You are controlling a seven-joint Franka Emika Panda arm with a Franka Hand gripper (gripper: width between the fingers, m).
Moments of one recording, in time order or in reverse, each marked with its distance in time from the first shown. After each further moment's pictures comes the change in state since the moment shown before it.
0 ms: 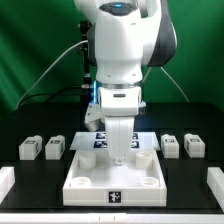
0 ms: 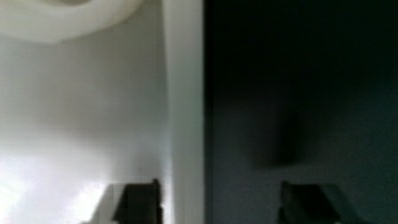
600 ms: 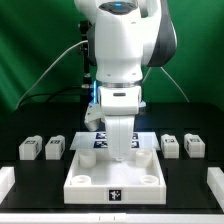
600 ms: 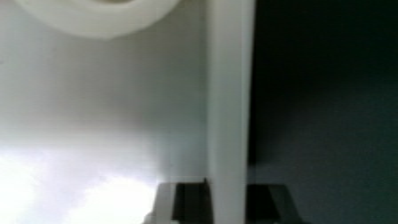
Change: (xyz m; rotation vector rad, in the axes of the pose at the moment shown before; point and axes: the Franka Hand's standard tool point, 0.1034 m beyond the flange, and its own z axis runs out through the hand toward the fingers) arm 0.000 0.003 -0.001 -0.012 0.001 0.000
